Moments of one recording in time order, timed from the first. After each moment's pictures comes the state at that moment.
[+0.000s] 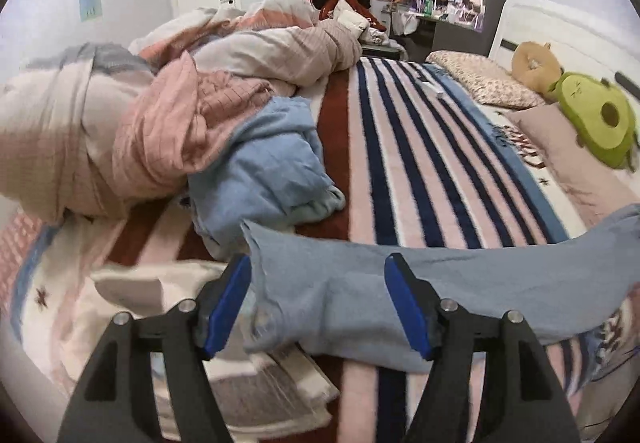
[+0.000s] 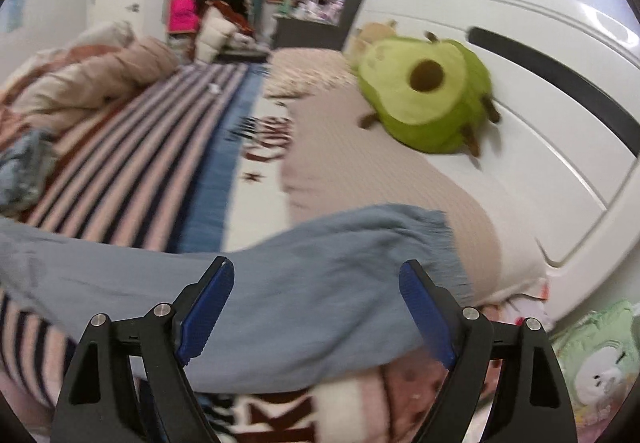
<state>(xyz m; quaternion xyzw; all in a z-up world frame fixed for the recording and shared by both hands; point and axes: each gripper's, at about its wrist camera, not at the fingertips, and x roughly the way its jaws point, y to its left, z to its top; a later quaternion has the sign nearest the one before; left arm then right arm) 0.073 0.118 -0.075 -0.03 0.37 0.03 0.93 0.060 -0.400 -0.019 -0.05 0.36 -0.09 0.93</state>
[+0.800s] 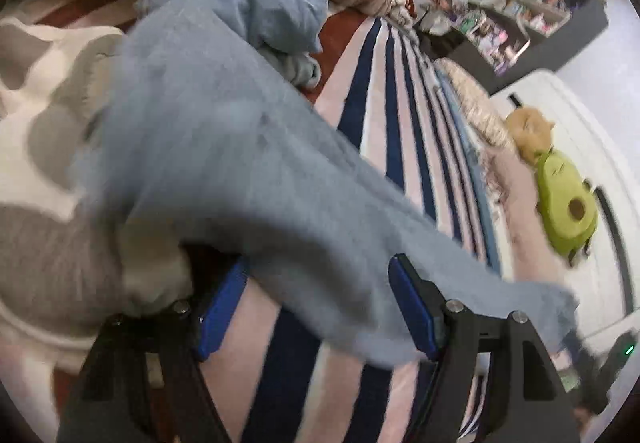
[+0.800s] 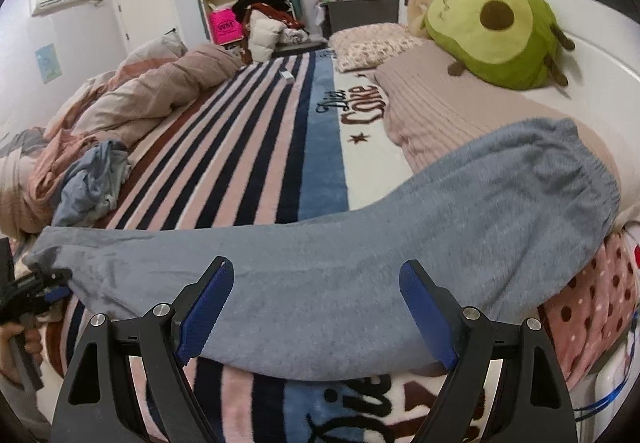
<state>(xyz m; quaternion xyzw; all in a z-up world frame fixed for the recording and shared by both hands) 0.085 0.108 -0.197 -0.32 0.43 -0.03 0.85 0.056 -0.348 -0.093 0.08 0.38 0.02 0.92</state>
